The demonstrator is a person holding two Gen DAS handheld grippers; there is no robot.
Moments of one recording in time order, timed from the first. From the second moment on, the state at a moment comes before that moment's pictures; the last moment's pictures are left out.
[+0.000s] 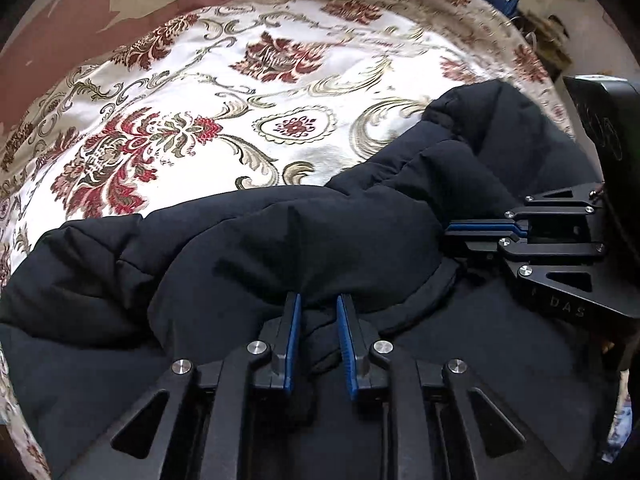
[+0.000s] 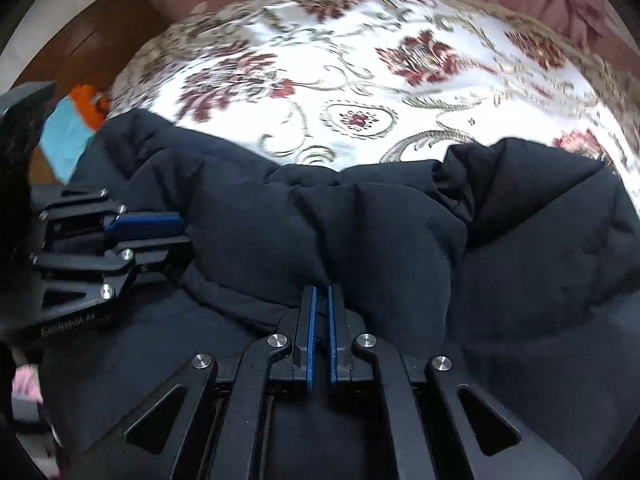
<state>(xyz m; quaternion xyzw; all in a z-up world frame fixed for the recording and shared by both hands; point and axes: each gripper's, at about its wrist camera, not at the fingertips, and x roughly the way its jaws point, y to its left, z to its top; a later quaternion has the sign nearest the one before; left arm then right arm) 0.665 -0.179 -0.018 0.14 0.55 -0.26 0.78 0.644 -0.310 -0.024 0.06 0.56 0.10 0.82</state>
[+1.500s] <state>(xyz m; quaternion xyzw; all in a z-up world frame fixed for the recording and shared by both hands) 0.563 -0.096 0.070 -0.03 0.34 -0.22 0.91 0.517 -0.329 0.088 0.03 0.34 0.03 0.94</state>
